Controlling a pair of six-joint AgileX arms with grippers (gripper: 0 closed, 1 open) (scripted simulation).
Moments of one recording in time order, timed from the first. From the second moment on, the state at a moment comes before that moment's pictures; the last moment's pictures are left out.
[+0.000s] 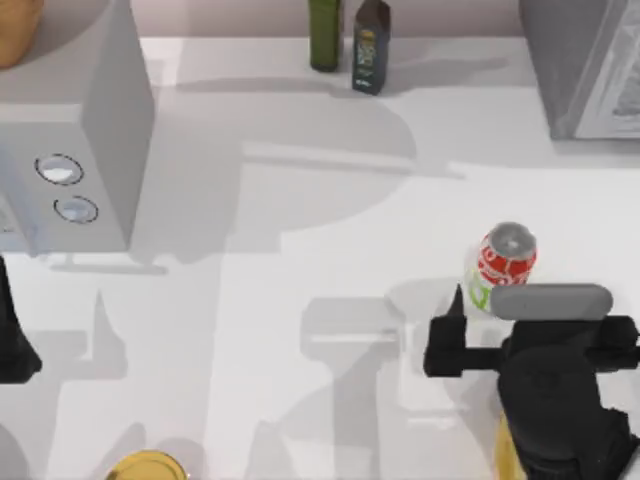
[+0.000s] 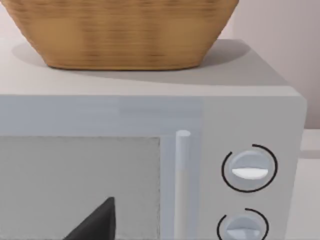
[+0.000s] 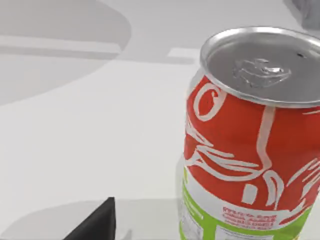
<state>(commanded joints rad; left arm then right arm) 0.00 0.00 0.00 0.00 0.00 0.00 0.84 1.88 0.29 1.15 0.82 0.33</state>
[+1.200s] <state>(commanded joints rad) 0.00 0.00 0.00 0.00 0.00 0.00 0.68 2.08 0.45 1.25 0.68 0.26</state>
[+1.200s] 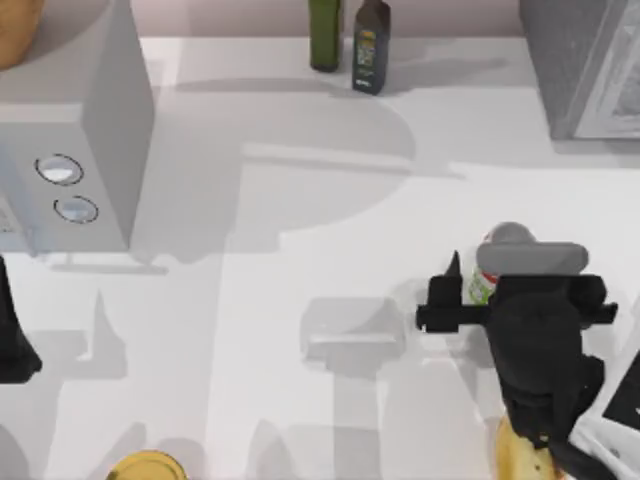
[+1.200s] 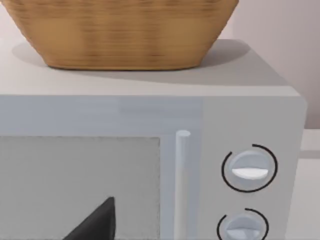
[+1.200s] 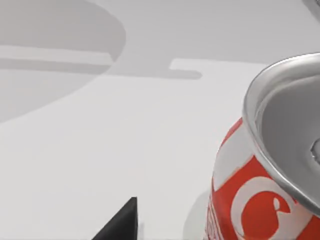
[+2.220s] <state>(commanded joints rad) 0.00 0.00 0.00 0.00 0.00 0.00 0.68 2.08 0.45 1.25 0.68 0.26</state>
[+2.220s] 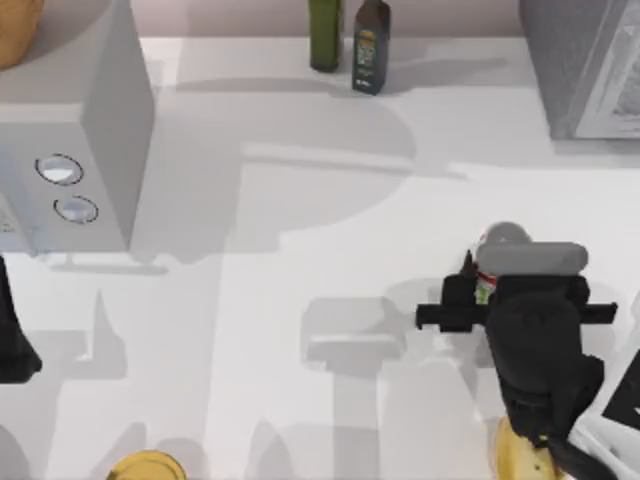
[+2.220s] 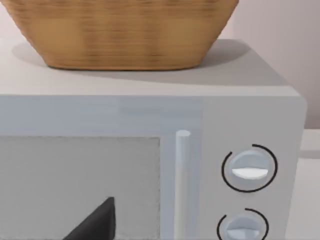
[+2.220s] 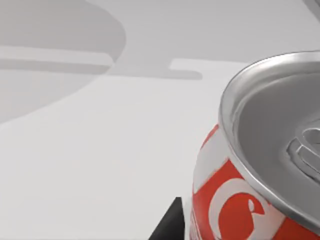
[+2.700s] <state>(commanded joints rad) 0.00 0.00 0.00 0.00 0.00 0.00 0.68 1.90 0.49 1.03 0.67 0.26</state>
